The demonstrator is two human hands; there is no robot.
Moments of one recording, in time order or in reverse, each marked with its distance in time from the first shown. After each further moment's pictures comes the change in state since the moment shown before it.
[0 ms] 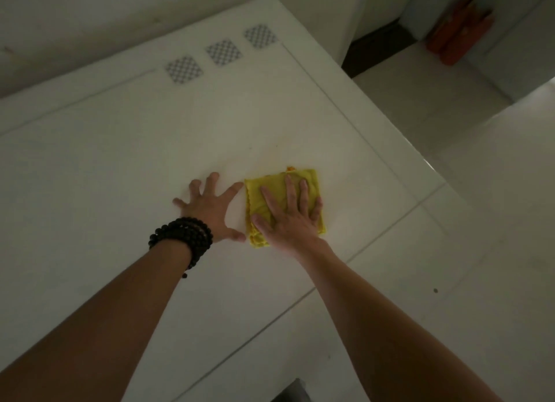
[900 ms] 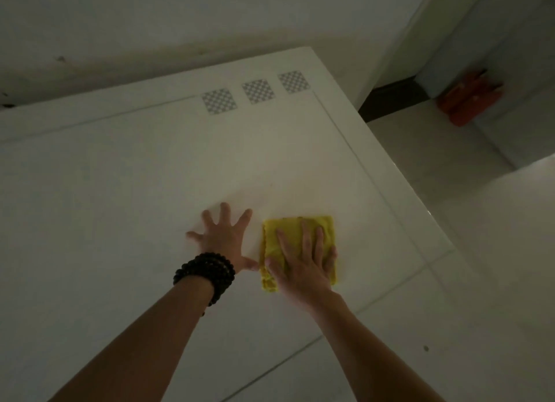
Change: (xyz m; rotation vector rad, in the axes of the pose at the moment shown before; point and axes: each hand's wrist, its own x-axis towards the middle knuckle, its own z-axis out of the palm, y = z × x) left_hand 0.001 0.009 -0.006 -0.137 0.001 -0.127; right_hand -0.007 0.004 0.001 -0.078 0.009 -0.007
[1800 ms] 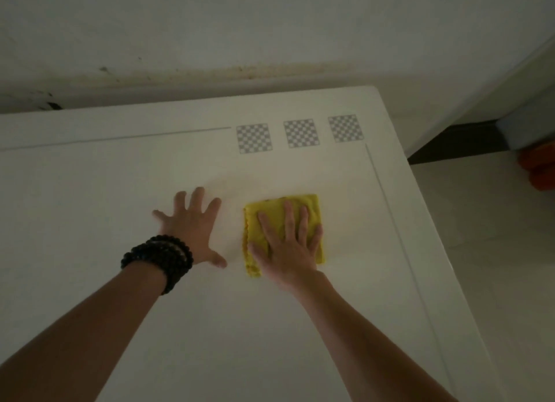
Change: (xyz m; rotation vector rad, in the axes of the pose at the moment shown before) left_hand 0.100 -0.067 -0.087 0.021 0.007 -0.190; right_hand 0.178 -0.065 -0.086 -0.147 -0.118 -0.307
